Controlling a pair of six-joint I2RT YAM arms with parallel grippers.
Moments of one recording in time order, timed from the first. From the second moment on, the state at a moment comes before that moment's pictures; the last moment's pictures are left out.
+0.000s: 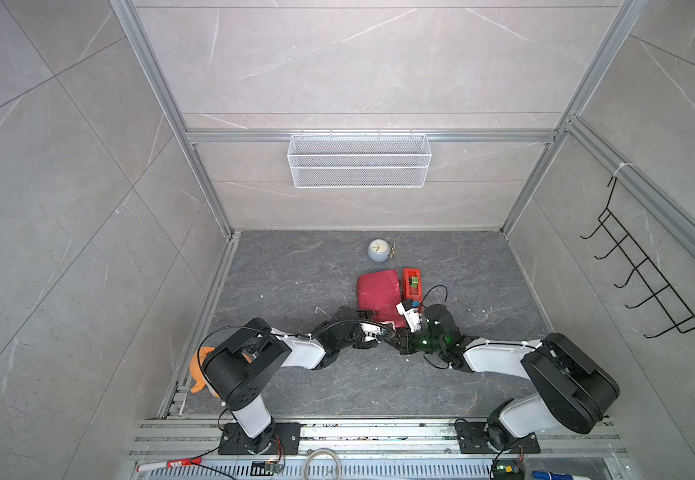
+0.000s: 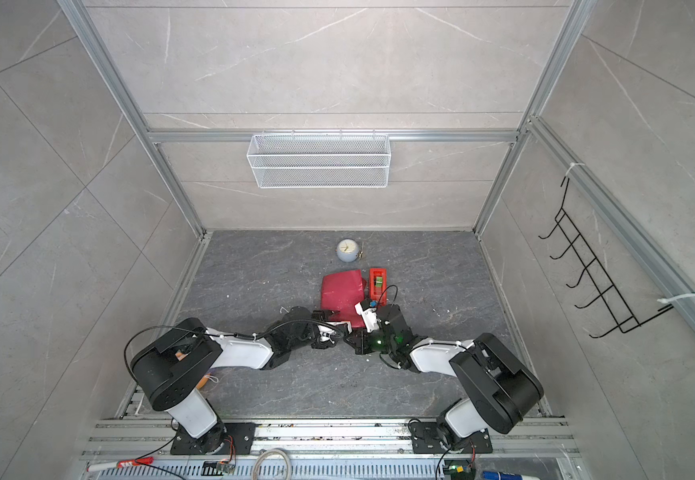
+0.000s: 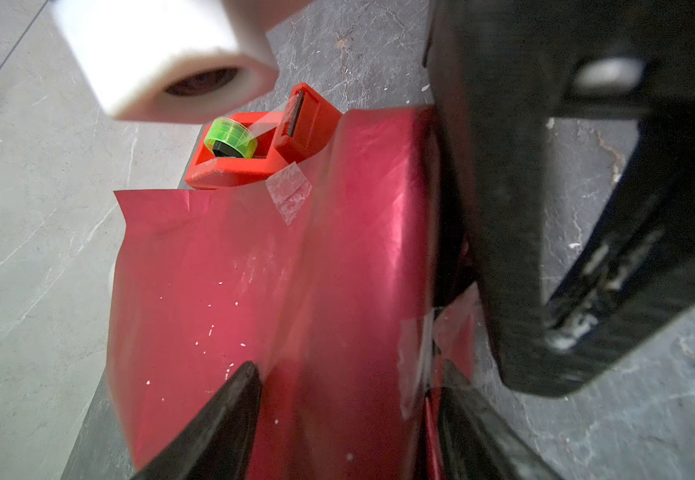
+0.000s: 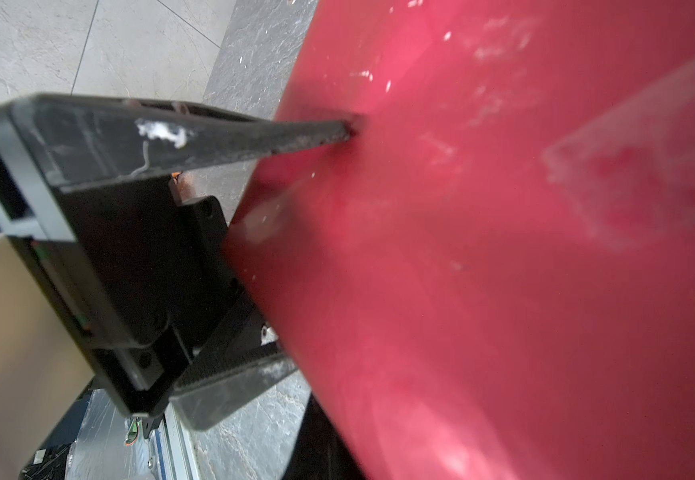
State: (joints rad) left arm -0.81 1.69 0.61 0.59 0.12 0.82; right arm 0.59 1.51 0.47 0.41 -0.53 0.56
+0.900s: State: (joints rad) left arm -0.81 1.69 0.61 0.59 0.12 0.81; right arm 0.59 1.52 0.48 0.37 -0.48 0.58
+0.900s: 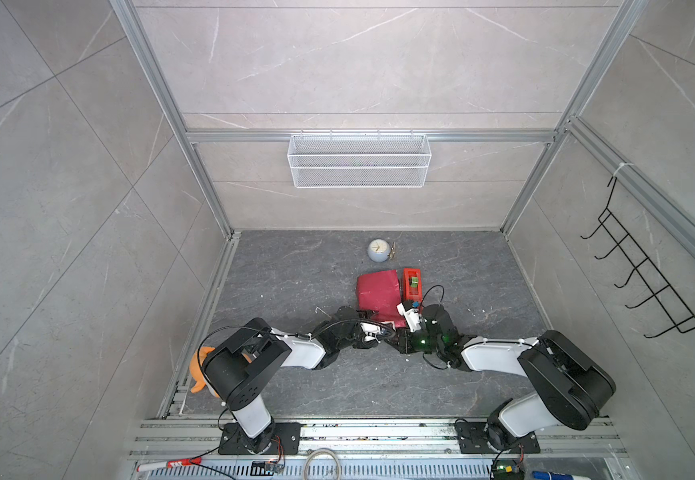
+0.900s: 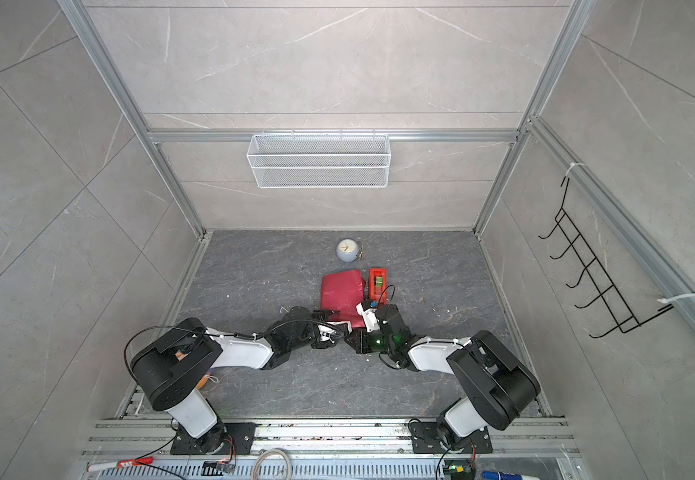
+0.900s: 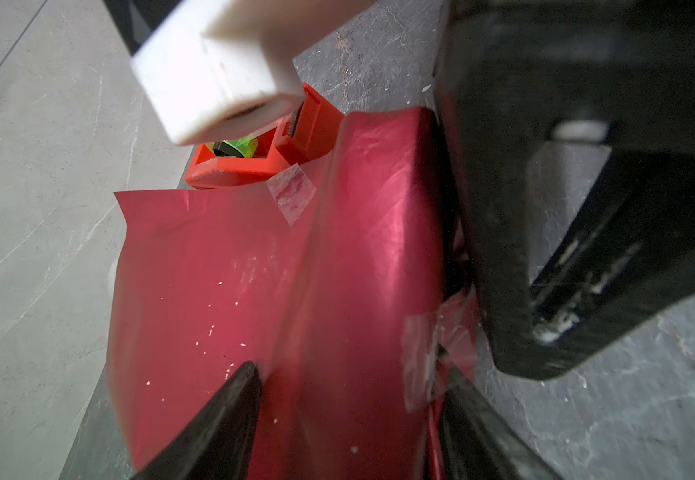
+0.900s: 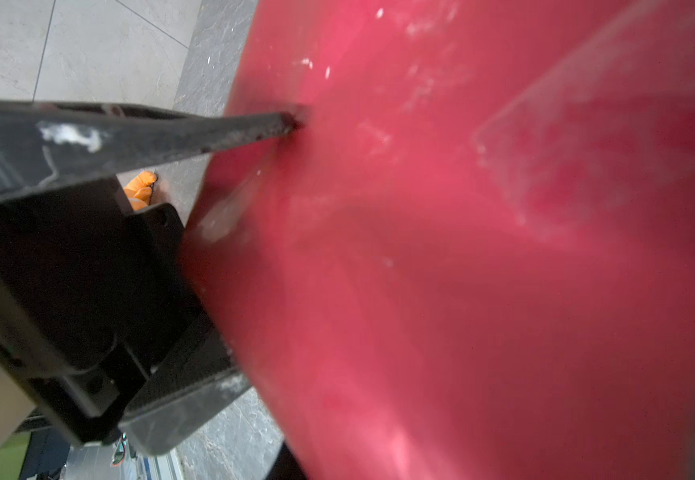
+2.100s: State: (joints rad) left arm -0.81 1.69 0.61 0.59 0.12 0.81; right arm 0.62 1.27 0.46 0.15 -0.31 0.63
